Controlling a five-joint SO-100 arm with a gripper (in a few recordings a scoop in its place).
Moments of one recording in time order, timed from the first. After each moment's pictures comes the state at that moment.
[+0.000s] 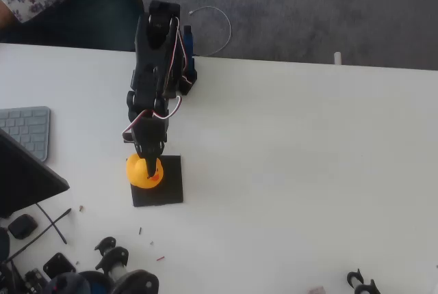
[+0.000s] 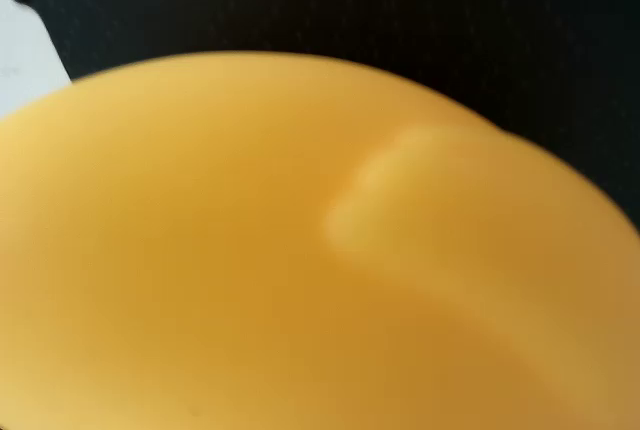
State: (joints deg) arm 14.0 118.7 130.1 51.7 -26.7
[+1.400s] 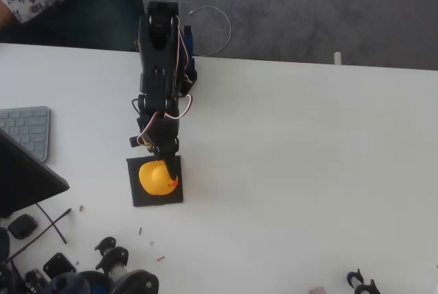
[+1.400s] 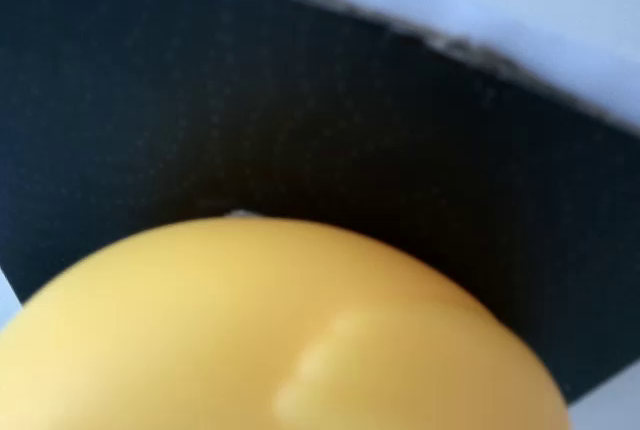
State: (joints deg) arm 7.0 119.4 133.9 50.9 -35.2
